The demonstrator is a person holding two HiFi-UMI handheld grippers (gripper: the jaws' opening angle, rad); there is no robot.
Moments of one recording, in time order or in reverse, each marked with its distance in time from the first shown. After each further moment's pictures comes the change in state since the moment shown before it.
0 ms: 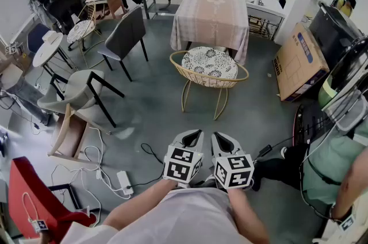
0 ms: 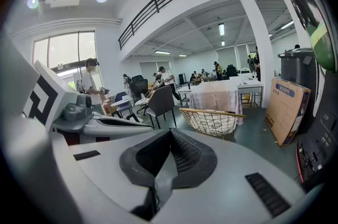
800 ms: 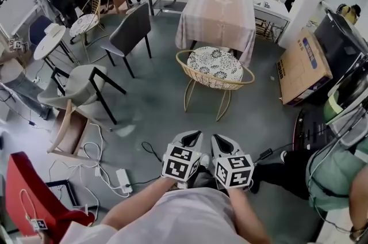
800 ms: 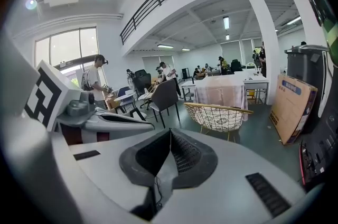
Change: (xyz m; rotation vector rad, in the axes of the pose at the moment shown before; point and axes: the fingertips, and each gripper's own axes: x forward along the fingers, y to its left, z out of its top) left arm -0.002 0.036 -0.010 -0.021 0.037 -0.018; right arm 0.030 0.019 -0.010 -0.008 0.060 0.034
